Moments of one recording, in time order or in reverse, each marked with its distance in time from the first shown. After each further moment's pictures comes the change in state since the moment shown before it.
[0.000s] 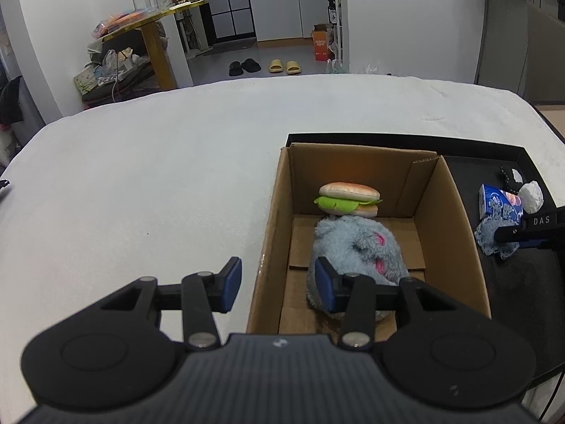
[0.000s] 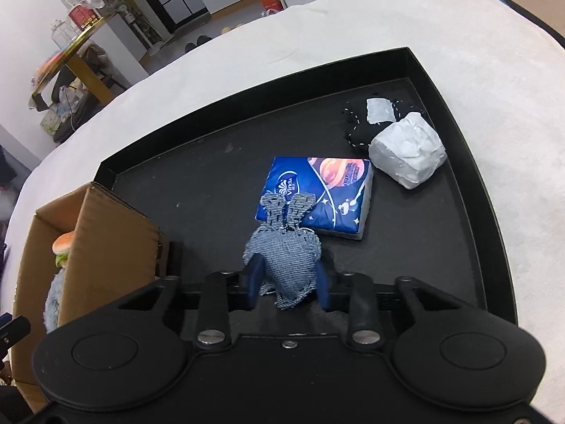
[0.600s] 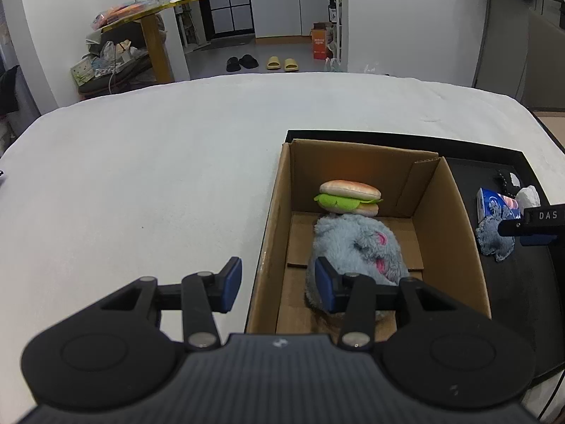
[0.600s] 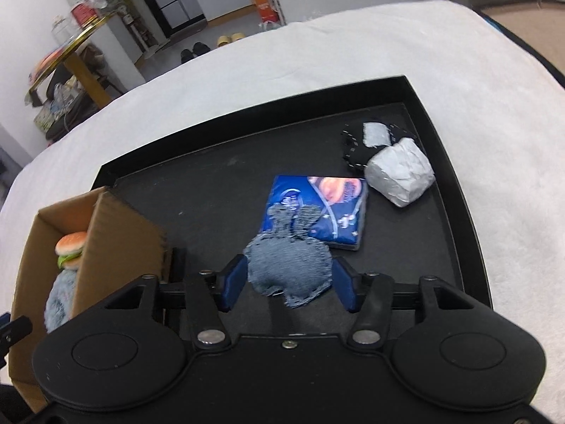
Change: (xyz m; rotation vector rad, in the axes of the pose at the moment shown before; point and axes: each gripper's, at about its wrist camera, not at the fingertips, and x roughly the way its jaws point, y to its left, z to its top) left arm 0.006 0.004 0.000 -0.019 0.014 -0.021; right arm -0.015 0.012 0.002 -0.038 -0.041 -0.059
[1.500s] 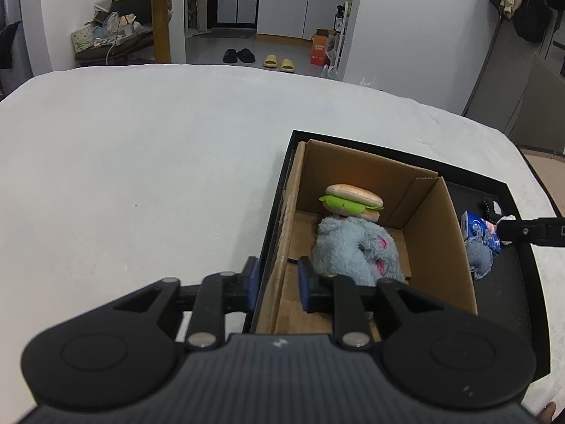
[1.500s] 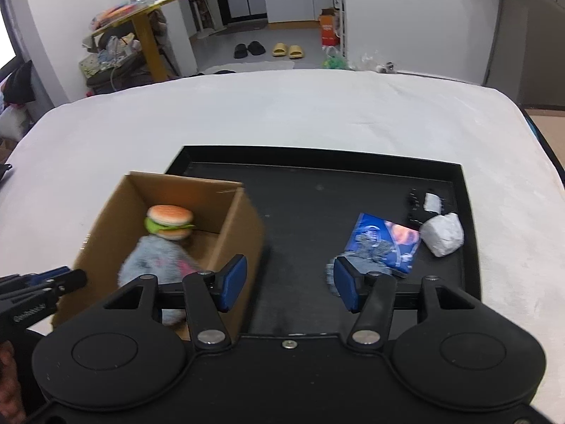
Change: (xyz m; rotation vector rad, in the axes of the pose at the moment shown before) left arm -0.003 0.036 -0.006 -0.138 0.003 -0.113; right arm -0.069 0.097 -0.002 -0.289 -0.045 -0.017
